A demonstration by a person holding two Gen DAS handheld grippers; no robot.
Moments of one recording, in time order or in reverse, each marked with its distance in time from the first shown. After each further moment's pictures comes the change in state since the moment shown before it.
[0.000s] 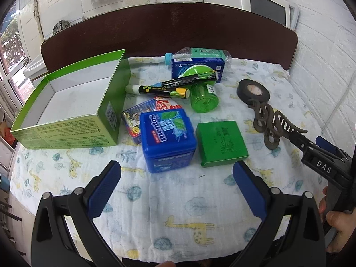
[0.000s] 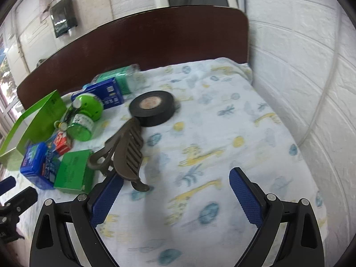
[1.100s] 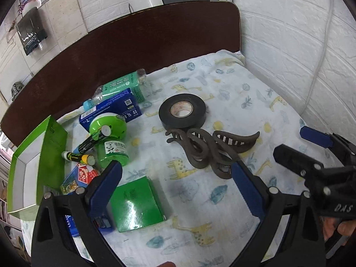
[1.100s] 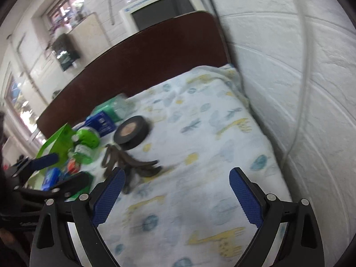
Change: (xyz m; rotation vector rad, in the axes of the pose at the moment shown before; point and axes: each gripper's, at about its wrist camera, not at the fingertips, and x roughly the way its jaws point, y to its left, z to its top) left arm 0.039 -0.120 0.054 0.305 -0.005 -0.113; right arm -0.012 -0.086 0.016 0.092 -0.042 0.243
